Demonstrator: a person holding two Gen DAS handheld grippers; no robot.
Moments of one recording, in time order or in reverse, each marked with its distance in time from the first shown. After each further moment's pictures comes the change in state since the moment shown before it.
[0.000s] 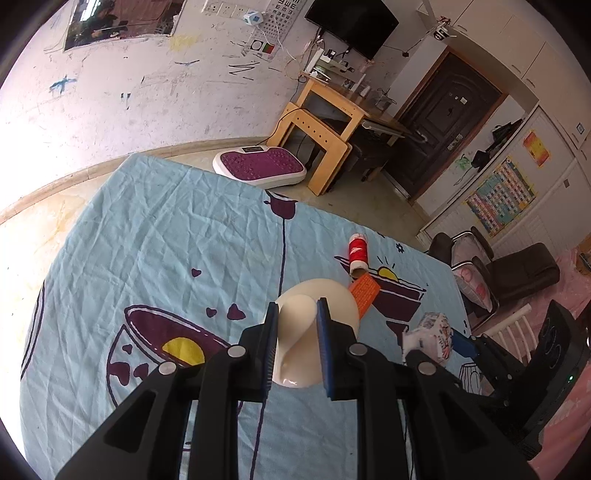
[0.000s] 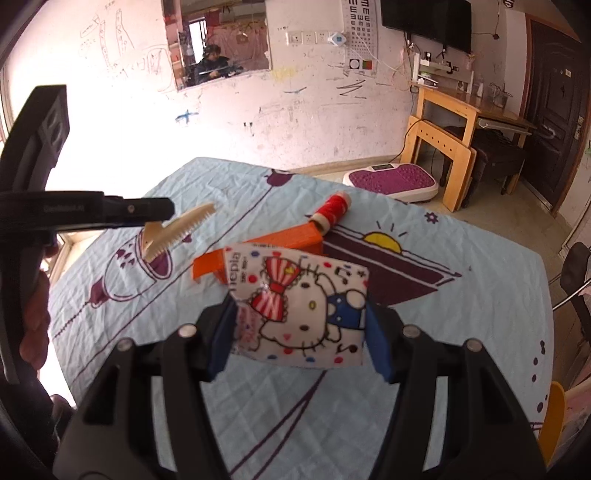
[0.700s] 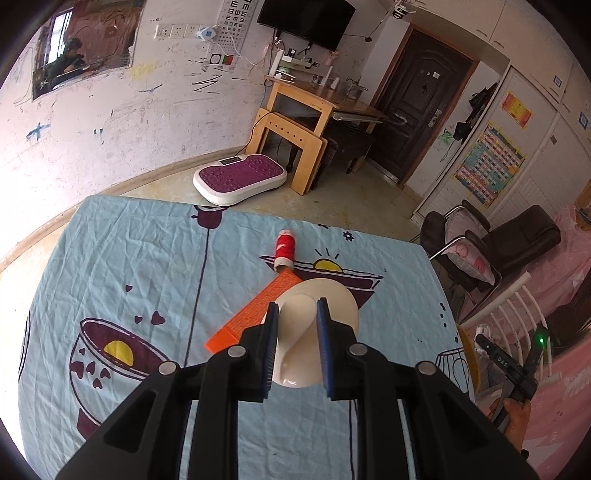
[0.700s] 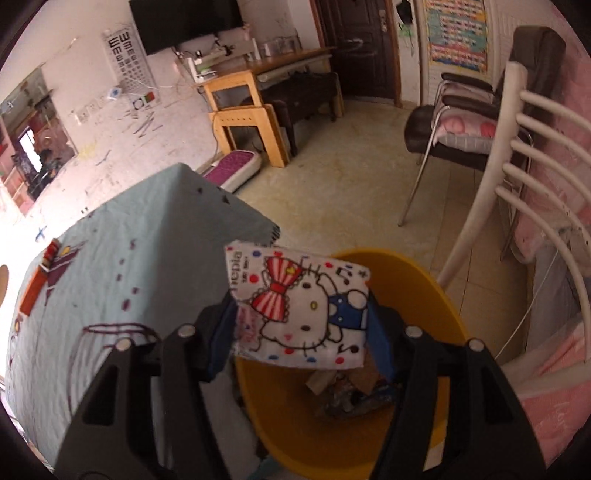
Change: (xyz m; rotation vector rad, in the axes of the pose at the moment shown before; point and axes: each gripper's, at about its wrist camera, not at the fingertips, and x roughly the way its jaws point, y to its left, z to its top) left arm -0.003 -0.094 -0.007 0.159 -0.005 0.018; right arm -0.085 -0.285 -0.167 0.610 -0.010 -0.409
